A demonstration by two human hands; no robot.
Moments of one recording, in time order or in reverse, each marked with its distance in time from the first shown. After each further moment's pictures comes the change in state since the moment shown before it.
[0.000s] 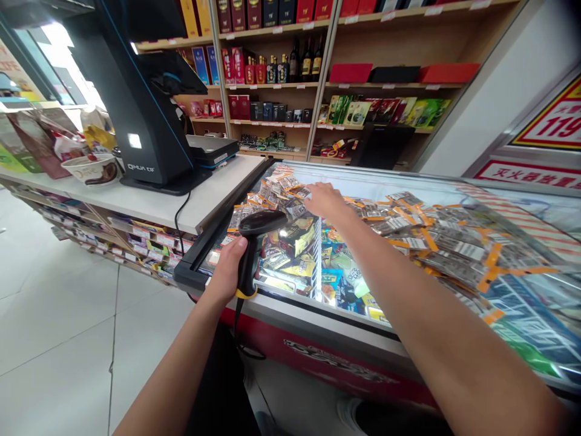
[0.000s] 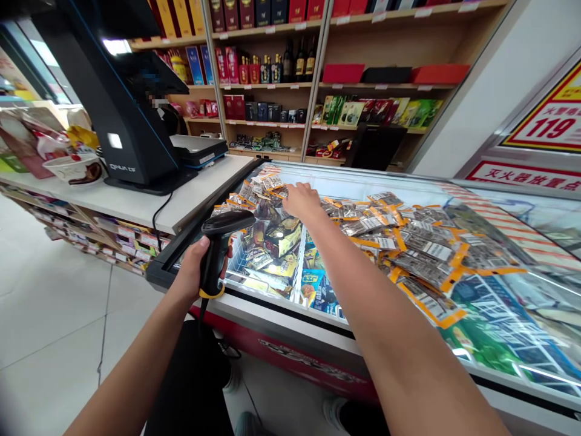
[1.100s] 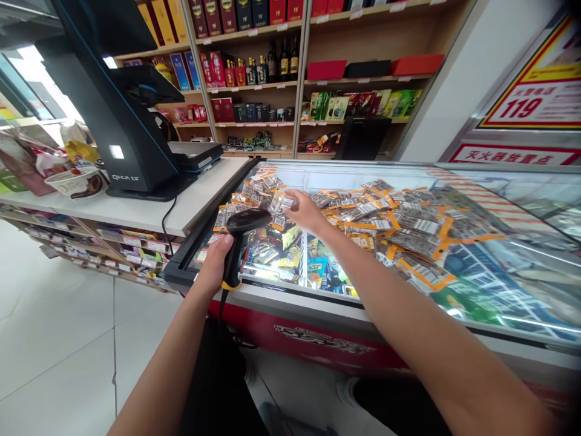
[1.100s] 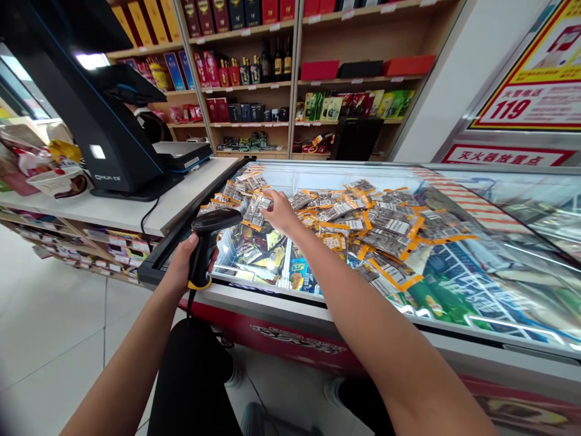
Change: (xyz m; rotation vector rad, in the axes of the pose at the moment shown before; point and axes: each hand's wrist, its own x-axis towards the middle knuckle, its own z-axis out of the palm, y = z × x) left_hand 0.000 0.005 0.004 0.046 -0.001 -0.036; right_hand -0.076 -0.012 0.005 0.854 0.024 -0.008
